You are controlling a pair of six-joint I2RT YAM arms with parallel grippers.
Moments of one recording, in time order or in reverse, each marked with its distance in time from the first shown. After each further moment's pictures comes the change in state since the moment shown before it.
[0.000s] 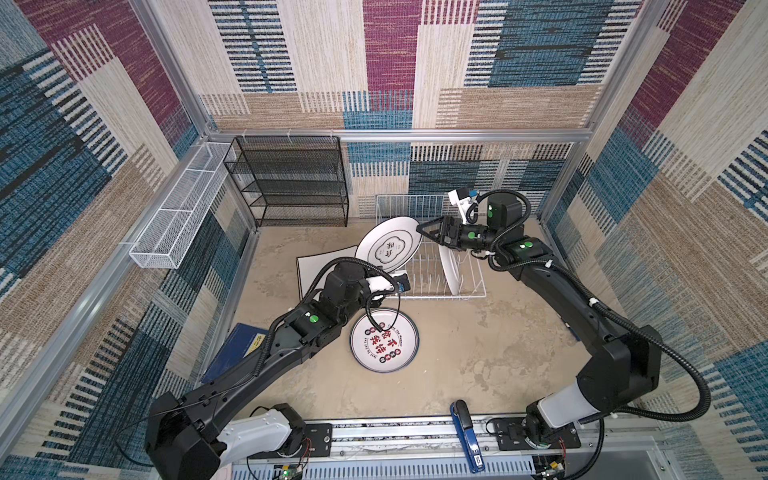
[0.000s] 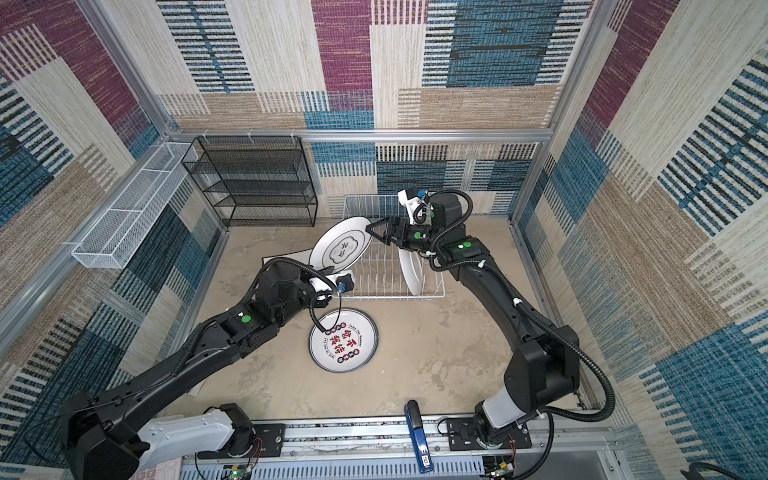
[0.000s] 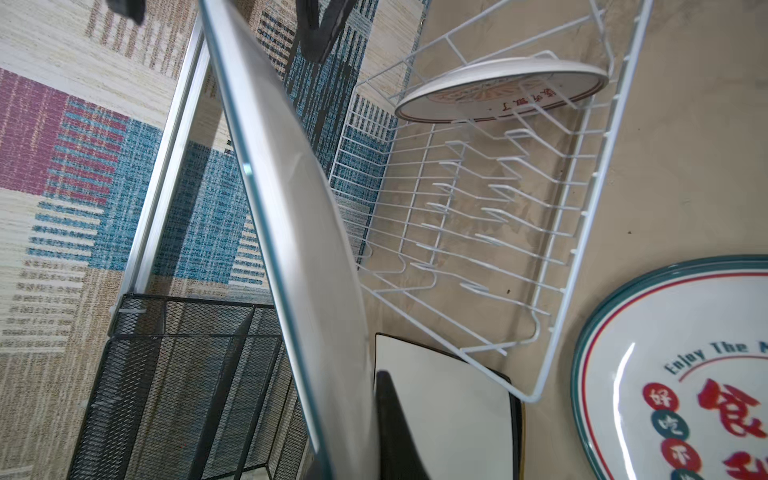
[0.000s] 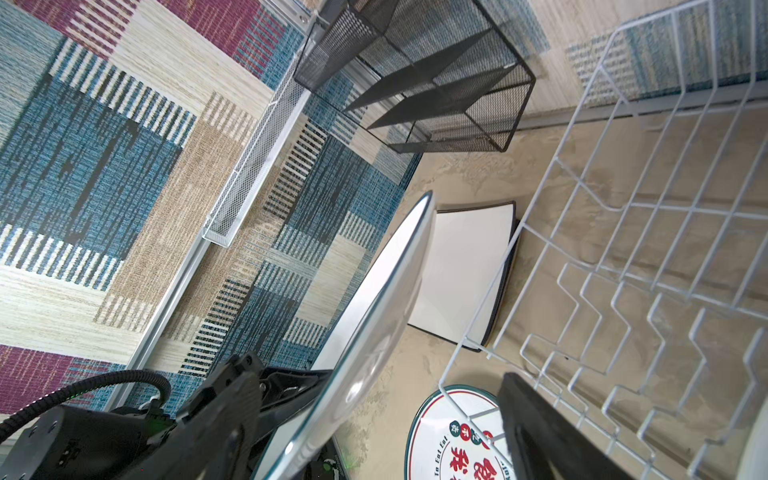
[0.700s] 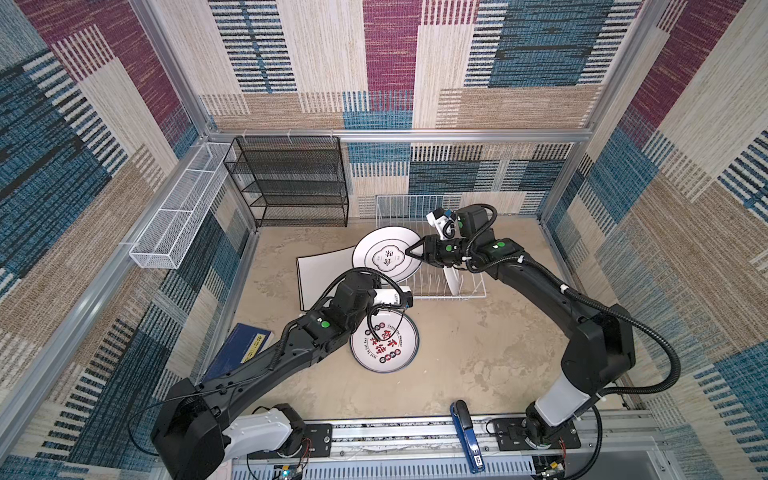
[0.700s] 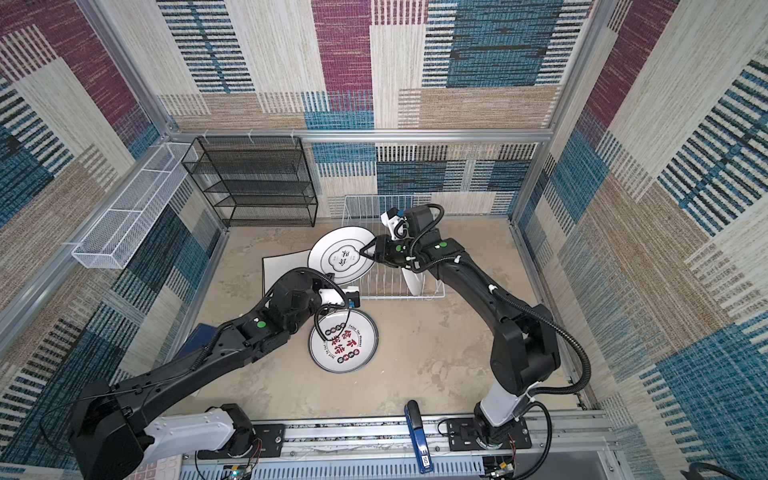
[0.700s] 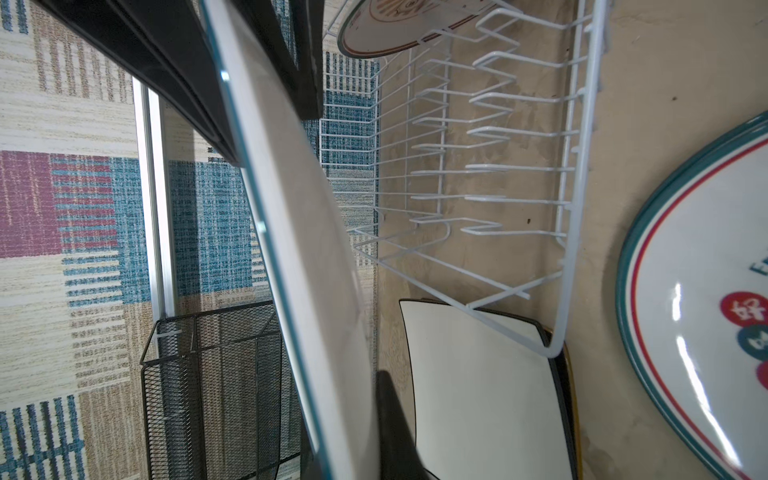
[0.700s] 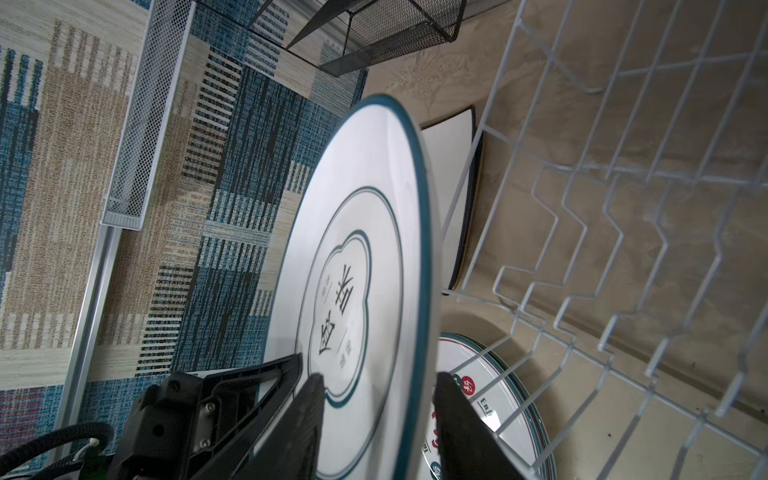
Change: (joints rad) left arm -0.034 0.043 -0.092 0.095 -0.130 0.250; right arm 0.074 0.111 0.015 -0.133 0.094 0.001
